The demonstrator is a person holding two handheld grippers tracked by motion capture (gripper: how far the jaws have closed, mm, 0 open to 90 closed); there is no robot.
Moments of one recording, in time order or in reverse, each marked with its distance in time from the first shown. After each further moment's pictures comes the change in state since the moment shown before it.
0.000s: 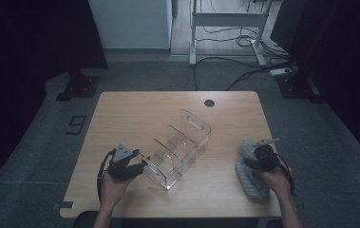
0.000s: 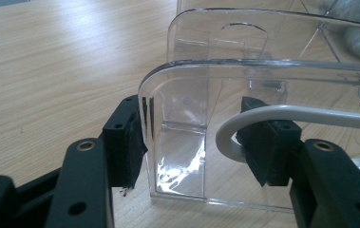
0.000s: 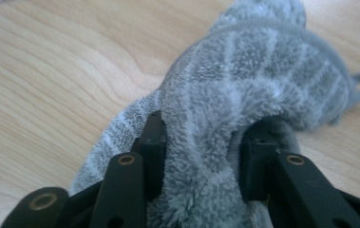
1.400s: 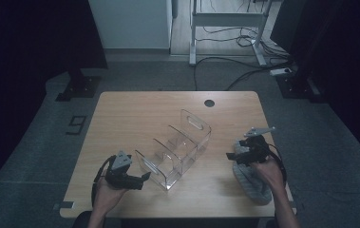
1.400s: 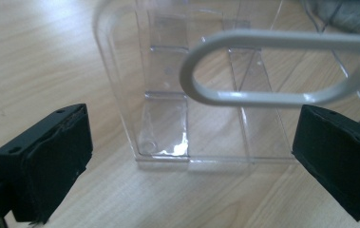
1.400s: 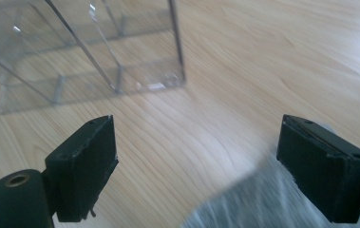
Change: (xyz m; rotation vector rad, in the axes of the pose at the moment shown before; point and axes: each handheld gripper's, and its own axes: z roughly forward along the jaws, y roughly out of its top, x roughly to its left) left arm -0.009 -0.016 -0.012 0.075 -0.061 0.066; right arm 0.027 0.052 -0.023 -0.184 0.281 -0.090
